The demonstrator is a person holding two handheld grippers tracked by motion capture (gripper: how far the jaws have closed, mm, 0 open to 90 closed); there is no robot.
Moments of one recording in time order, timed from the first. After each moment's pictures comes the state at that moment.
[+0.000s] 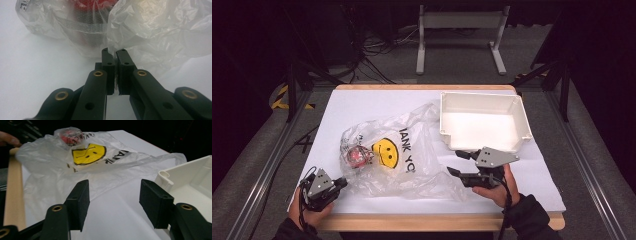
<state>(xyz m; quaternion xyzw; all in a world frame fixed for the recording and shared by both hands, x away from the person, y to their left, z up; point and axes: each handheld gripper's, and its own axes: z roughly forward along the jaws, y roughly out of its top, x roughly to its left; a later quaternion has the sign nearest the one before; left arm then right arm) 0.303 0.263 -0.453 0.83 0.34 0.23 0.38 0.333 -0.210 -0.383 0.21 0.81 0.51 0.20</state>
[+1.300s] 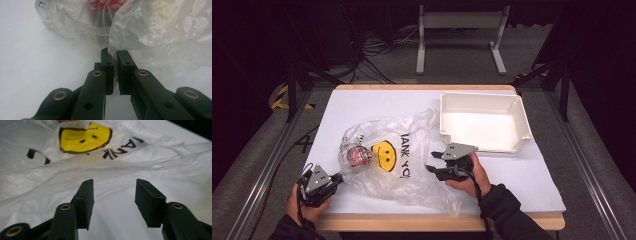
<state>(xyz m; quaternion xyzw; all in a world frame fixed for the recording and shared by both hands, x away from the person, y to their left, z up) 0.313 0.273 -0.453 0.82 0.35 0.25 0.37 0.370 -0.150 -0.411 0.21 0.84 0.46 0.17</state>
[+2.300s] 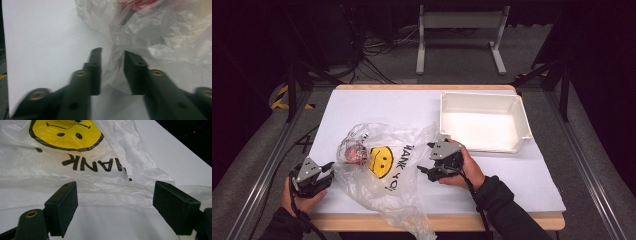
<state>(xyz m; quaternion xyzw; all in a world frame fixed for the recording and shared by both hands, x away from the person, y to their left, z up) 0.330 0.298 -0.454 0.80 0.38 0.24 0.40 0.383 -0.121 -0.414 0.14 0.87 0.41 0.23</state>
